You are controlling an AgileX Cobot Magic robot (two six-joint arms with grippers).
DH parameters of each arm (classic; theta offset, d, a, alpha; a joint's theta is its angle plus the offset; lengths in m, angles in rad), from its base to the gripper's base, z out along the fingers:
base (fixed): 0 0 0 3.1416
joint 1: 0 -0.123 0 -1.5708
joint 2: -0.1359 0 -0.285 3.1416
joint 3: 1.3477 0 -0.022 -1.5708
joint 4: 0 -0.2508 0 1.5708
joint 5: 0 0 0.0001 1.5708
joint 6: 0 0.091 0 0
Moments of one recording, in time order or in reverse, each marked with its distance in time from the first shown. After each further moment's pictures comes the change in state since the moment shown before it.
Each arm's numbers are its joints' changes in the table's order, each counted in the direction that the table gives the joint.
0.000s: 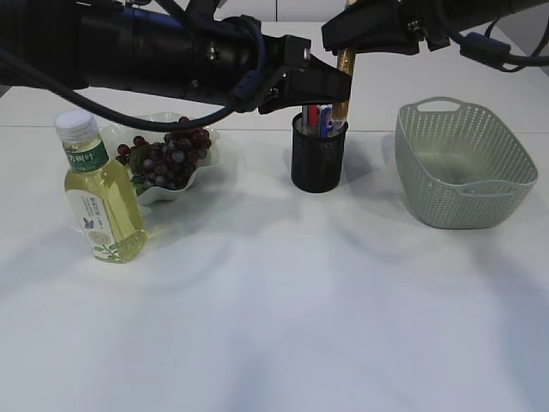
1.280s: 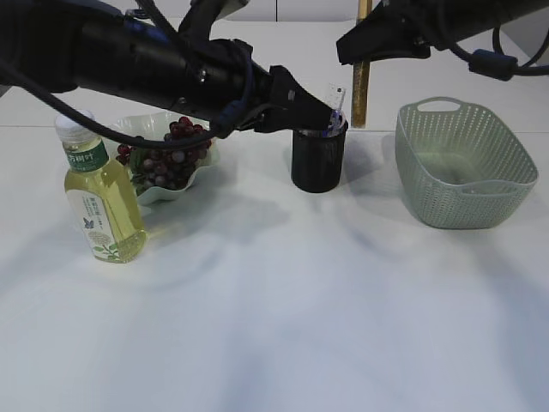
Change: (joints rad) left arm -0.020 -0.008 -0.008 -0.200 -0.020 -0.052; right arm -0.003 0.000 0.000 0.139 -0.126 -0.076
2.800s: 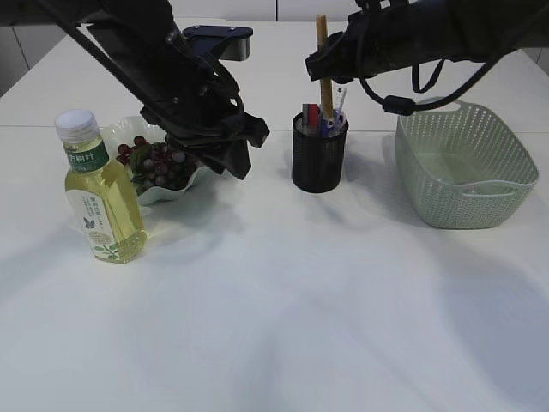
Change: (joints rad) left arm 0.036 -0.138 -0.303 -1.187 0.256 -1.111; right arm -0.131 -0.262 -0.094 -0.082 -0.571 -0.384
